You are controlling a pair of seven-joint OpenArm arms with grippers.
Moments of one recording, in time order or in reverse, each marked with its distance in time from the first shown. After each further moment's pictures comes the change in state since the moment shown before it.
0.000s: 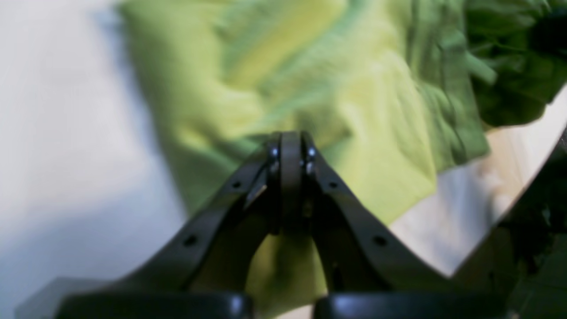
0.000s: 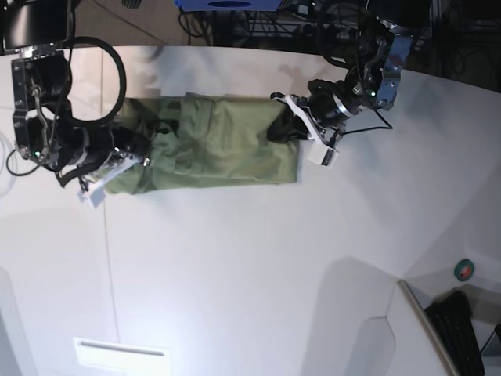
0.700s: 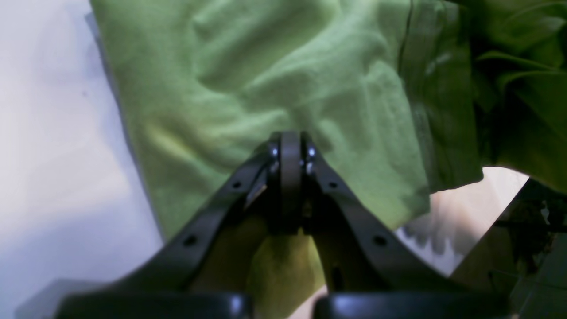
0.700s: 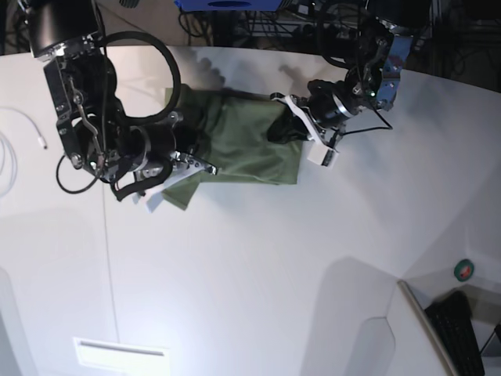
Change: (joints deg) left arm 0.0 -0.1 0.0 0.0 0.0 -0.2 -0.2; right arm 3.2 -4.1 -15.5 9.6 0.4 -23.2 -3.3
